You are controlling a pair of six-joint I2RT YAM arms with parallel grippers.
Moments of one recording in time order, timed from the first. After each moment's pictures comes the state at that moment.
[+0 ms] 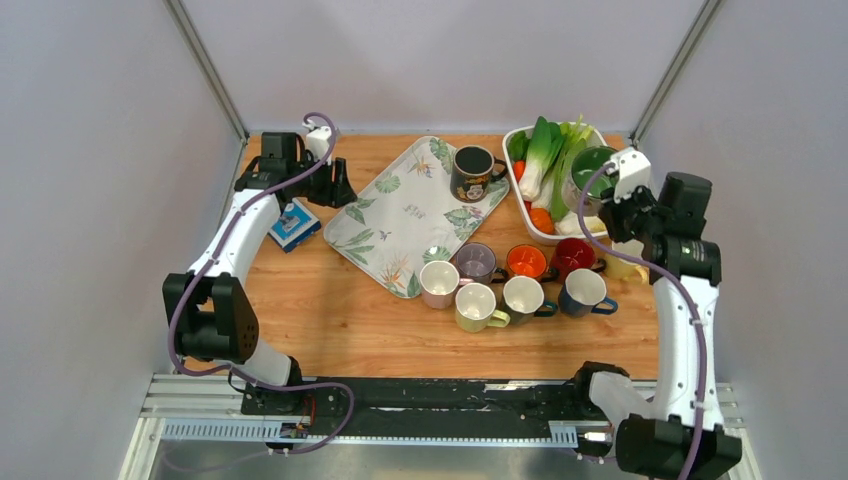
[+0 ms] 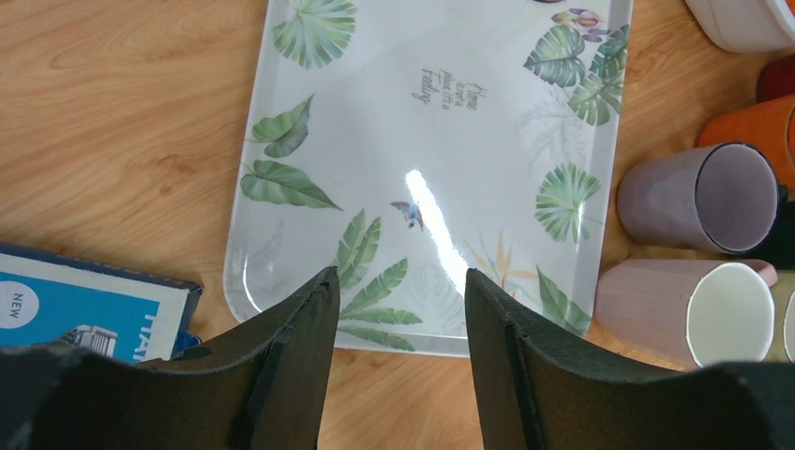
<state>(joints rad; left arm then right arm) -0.07 1.53 1.30 -0.52 0.52 0.09 -0.18 1.01 1.17 -0.72 -0.39 -0.51</state>
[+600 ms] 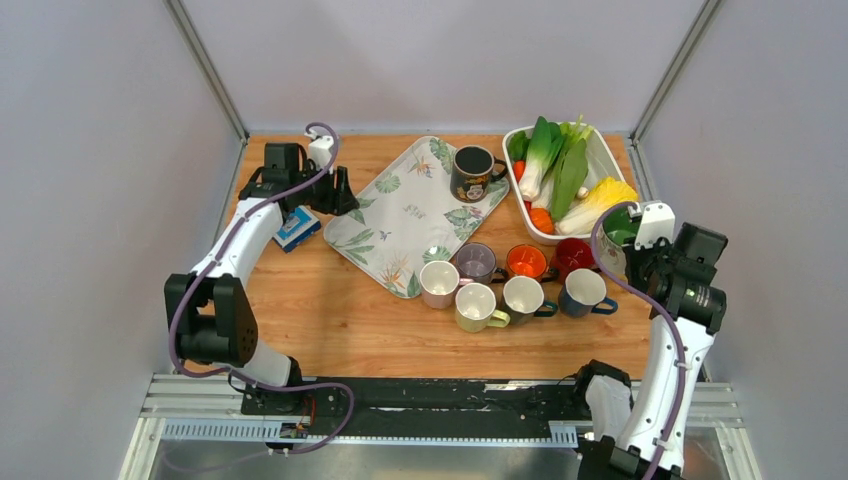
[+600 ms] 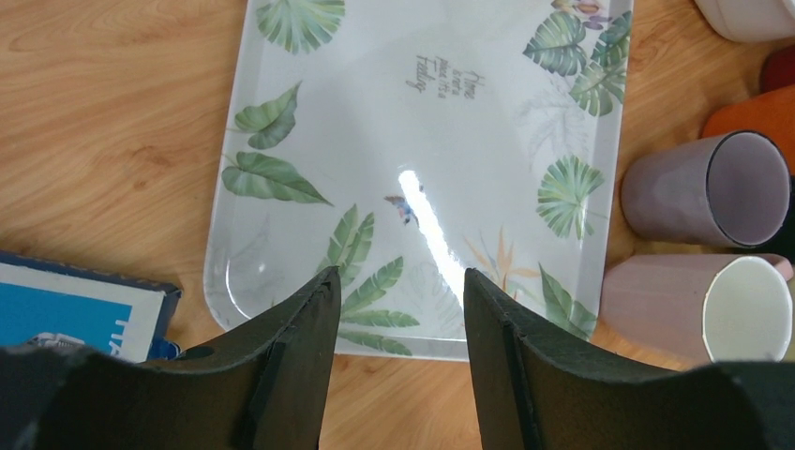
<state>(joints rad) -0.07 1.51 1.20 -0.43 0.54 0.08 -0.43 0.78 0.99 -0.98 -0.25 -0.51</state>
